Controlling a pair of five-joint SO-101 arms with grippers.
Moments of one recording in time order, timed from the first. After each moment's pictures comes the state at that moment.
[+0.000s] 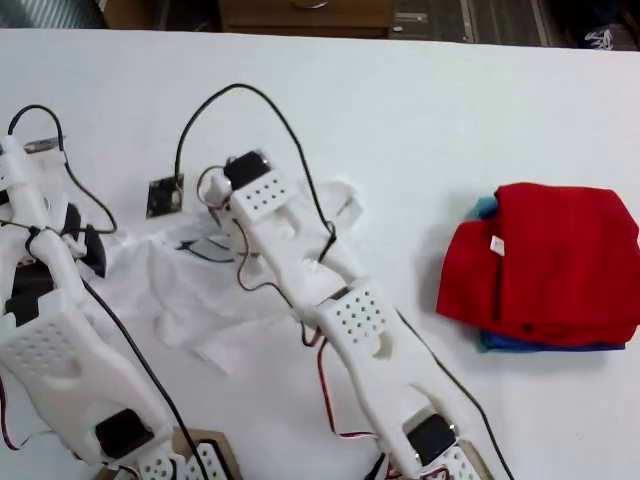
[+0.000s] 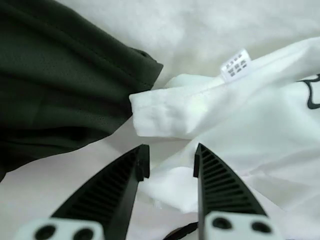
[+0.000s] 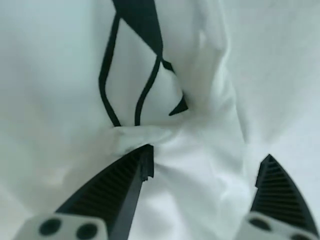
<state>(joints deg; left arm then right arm) -38.5 30.2 -19.1 101.1 -17.5 -40.5 63.6 -65.3 94.7 57.8</state>
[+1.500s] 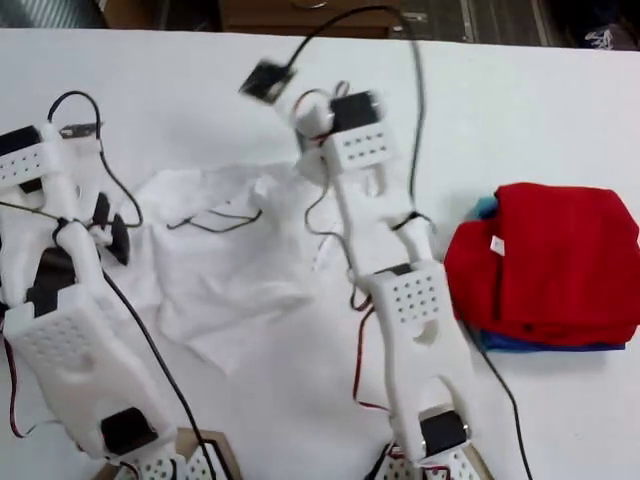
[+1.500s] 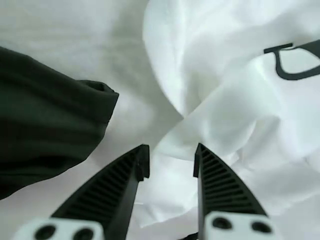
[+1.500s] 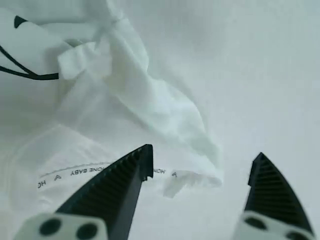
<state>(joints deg) -31.6 30.2 -19.1 98.9 -17.5 -24.1 55.5 -72.8 97.9 41.9</state>
